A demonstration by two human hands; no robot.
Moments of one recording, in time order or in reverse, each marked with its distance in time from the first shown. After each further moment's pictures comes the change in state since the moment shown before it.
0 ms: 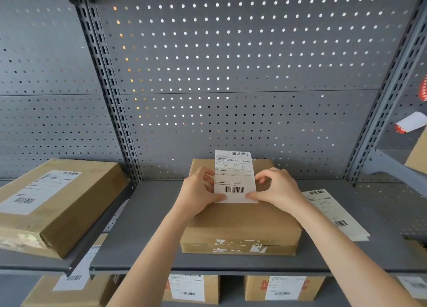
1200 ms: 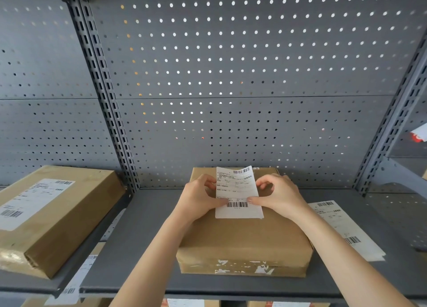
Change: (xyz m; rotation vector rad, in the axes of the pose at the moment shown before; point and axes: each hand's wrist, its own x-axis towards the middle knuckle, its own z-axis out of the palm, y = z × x) left_hand 0.027 -0.006 -0.001 0.044 -0.027 0.006; right_hand 0.029 0.007 0.009 0.074 -0.012 0.023
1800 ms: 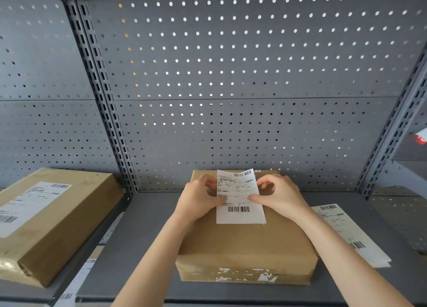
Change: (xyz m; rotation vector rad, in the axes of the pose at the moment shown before) left_hand 0.014 -0.002 0.001 0.016 0.012 -0.027; right_hand 0.013 0.002 0.004 0.010 0.024 0.004
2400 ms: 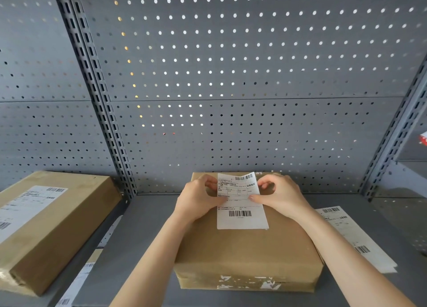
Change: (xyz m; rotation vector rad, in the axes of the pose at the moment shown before) left_hand 0.011 -0.003 -0.001 0.018 -0.014 0.006; right_hand 0.013 0.003 0.002 0.001 0.009 0.002
